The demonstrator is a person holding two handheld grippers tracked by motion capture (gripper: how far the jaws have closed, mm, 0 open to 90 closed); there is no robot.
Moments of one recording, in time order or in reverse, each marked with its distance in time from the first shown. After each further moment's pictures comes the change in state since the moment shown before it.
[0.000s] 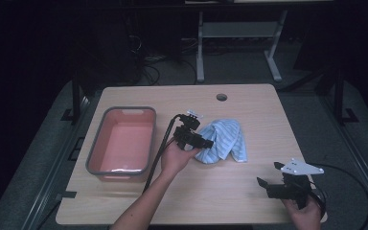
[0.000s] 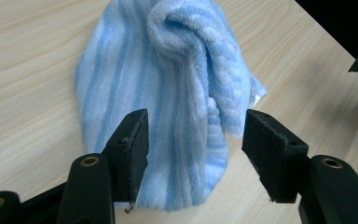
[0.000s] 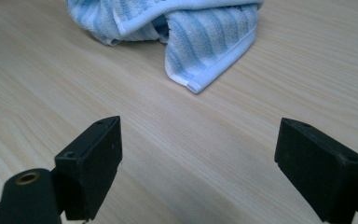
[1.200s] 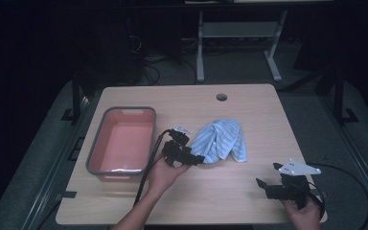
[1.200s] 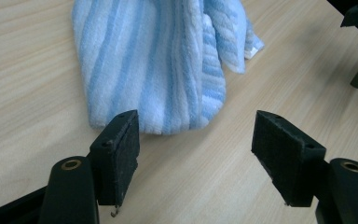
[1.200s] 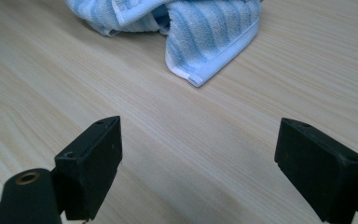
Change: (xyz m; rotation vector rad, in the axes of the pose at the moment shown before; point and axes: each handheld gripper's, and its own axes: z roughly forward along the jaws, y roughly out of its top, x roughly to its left) left arm -0.002 -0.050 -0.017 0.002 -0.009 0.021; right arm 0.002 -0.002 0.004 0.027 -0.007 -0.008
